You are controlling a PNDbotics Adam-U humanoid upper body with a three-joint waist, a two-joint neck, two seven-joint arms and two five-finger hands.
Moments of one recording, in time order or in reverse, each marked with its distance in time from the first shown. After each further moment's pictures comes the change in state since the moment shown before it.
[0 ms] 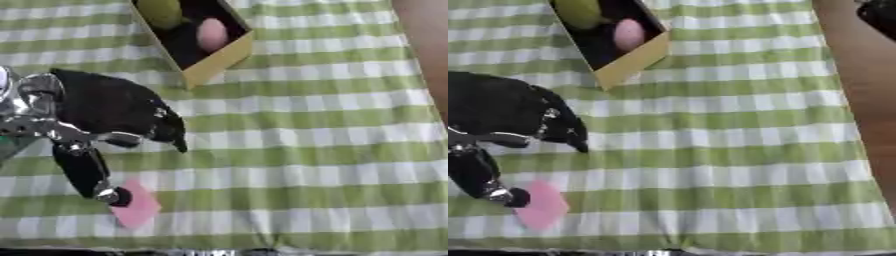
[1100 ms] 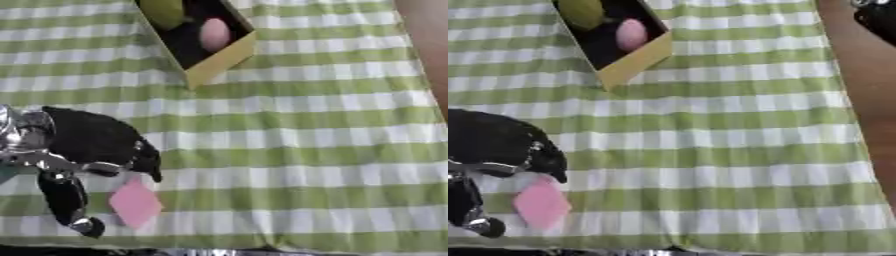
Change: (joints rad) left arm 0.119 0.092 -0.020 -0.011 0.018 -0.009 0.001; right arm 0.009 0.009 0.003 0.000 -0.008 0.008 0.008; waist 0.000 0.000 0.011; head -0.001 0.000
